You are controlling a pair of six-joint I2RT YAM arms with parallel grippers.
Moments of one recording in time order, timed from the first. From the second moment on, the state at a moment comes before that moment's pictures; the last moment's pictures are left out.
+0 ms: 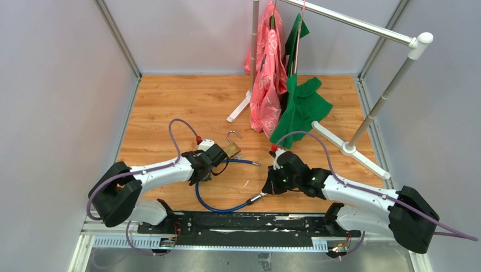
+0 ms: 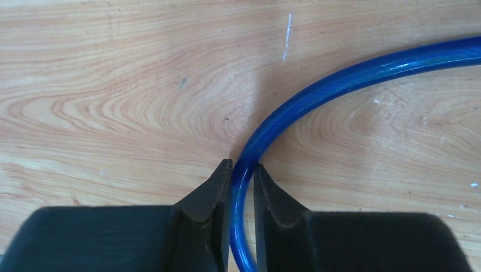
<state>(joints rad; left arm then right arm) -0.80 1.34 0.63 -0.58 -0.50 -0.67 0.90 1.04 0.45 -0.20 -0.16 0.63</state>
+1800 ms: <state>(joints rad) -0.65 1.59 1.07 -0.54 -0.71 -0.18 0.90 1.02 0.53 -0.26 -0.20 0.53</state>
